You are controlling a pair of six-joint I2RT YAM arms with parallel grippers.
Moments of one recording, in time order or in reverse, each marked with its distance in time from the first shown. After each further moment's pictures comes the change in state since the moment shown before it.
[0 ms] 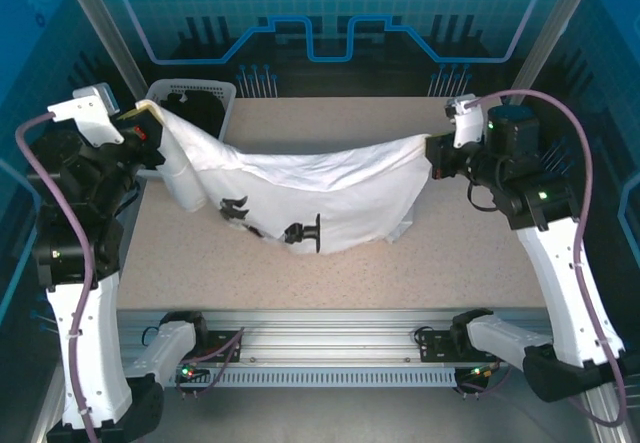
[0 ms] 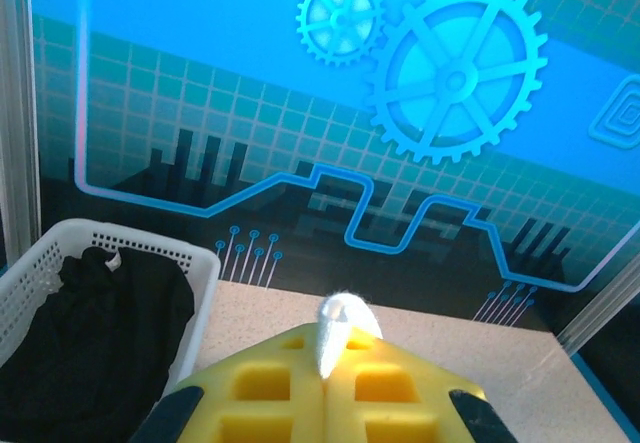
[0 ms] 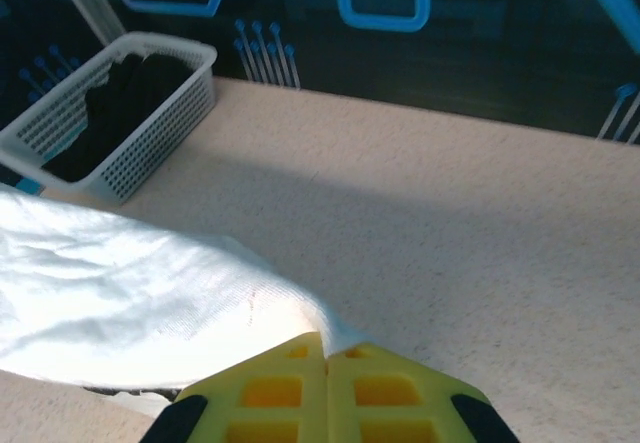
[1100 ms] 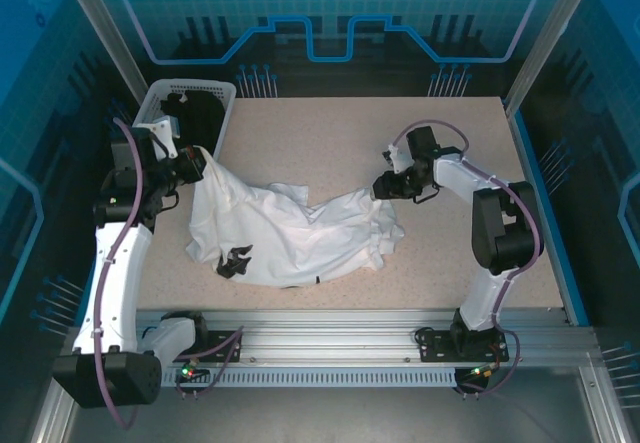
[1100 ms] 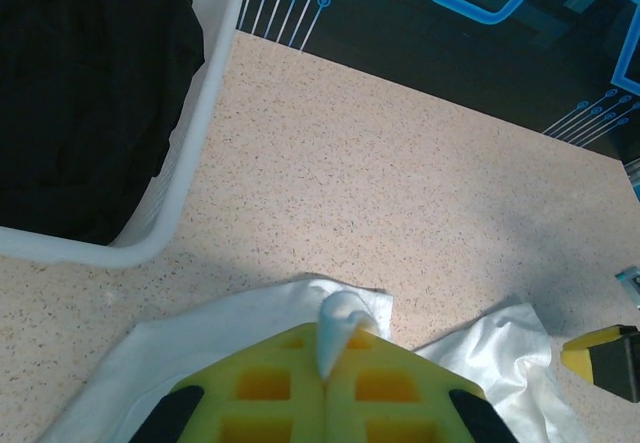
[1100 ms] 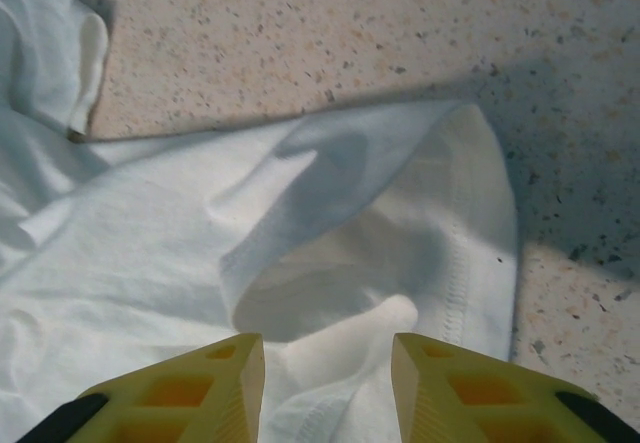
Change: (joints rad) left arm 0.001 0.135 -0.366 0.030 0.100 0.007; right arm -0.040 0.713 -0.227 0.250 -0.238 -0.027
